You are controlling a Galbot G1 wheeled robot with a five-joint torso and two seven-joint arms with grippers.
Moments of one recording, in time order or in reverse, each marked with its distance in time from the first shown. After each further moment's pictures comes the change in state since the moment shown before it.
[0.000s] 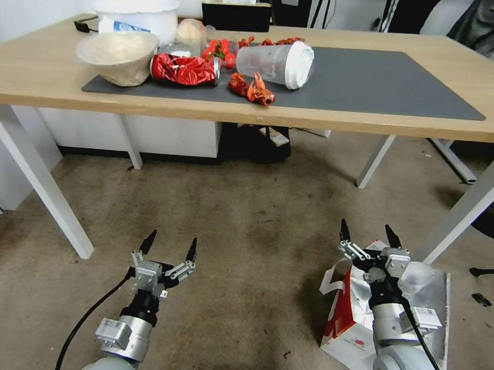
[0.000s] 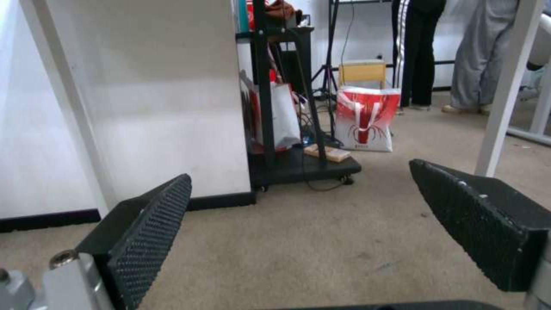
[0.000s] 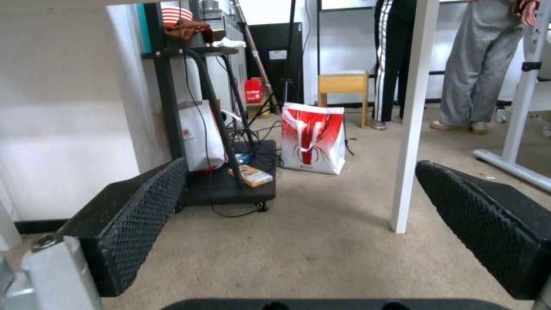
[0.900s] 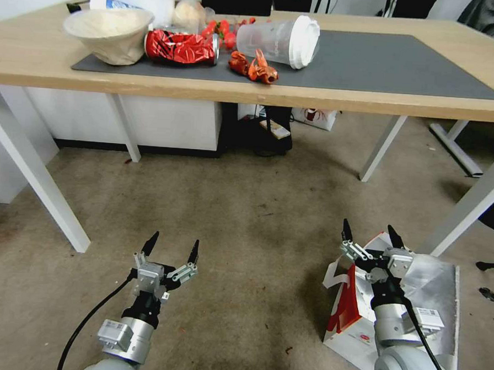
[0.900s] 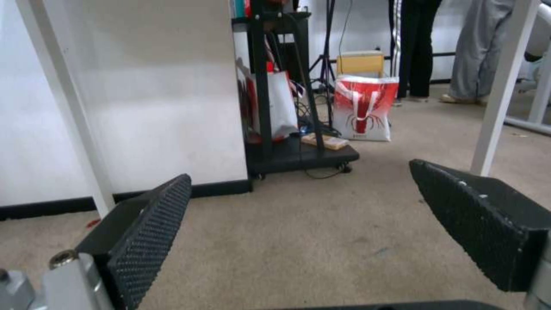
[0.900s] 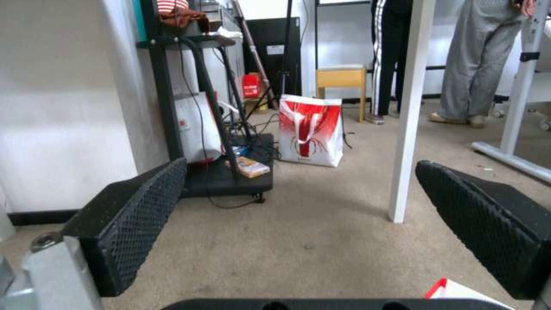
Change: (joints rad) left arm 0.008 0.003 0.002 -0.004 0.004 -0.002 0.000; right arm -0.009 -0.001 0.008 0.012 0.004 -0.002 0.001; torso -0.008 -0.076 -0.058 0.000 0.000
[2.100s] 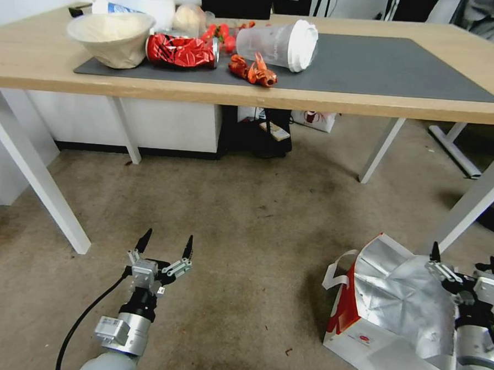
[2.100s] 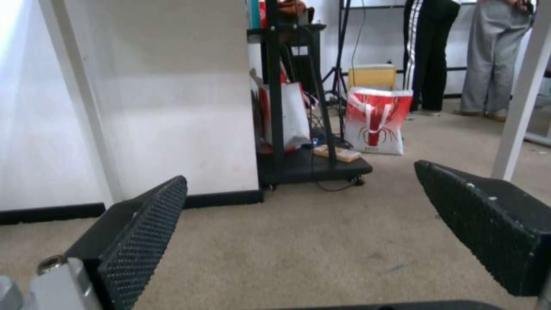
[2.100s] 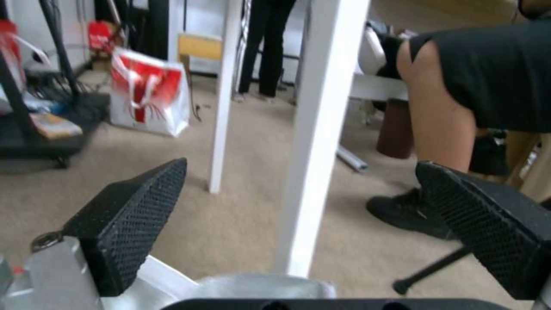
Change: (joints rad) left arm -0.051 0.003 -0.003 0.069 -0.030 -0.051 -0.013; right arm 0.013 -0.099 0.367 -0.233 0.040 0.014 0.046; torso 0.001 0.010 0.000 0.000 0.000
